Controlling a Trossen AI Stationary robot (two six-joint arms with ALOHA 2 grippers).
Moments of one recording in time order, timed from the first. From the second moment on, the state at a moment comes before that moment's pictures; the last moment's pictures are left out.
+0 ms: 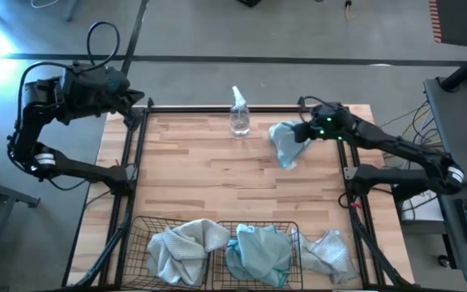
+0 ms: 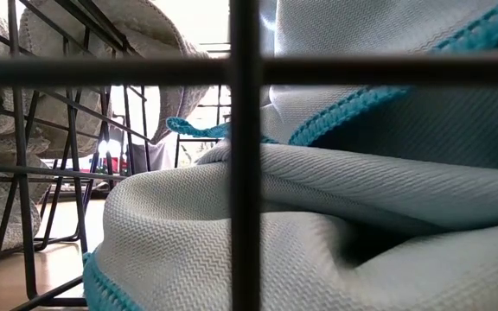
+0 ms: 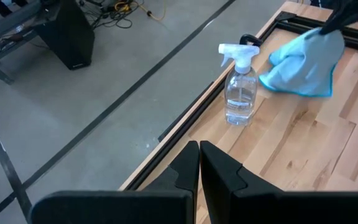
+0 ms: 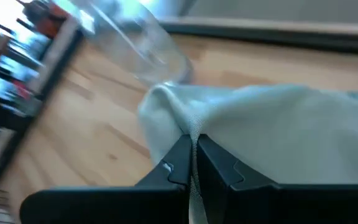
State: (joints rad) left arm 0.38 1.14 1.95 -1.45 -0.39 -0.06; right arm -0.61 0.95 0.71 -0.34 -0.10 0.65
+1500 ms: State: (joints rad) left arm 0.38 1.02 1.95 -1.47 -0.39 -0.09; right arm 0.00 1.24 1.47 -0.26 -0.13 0.46
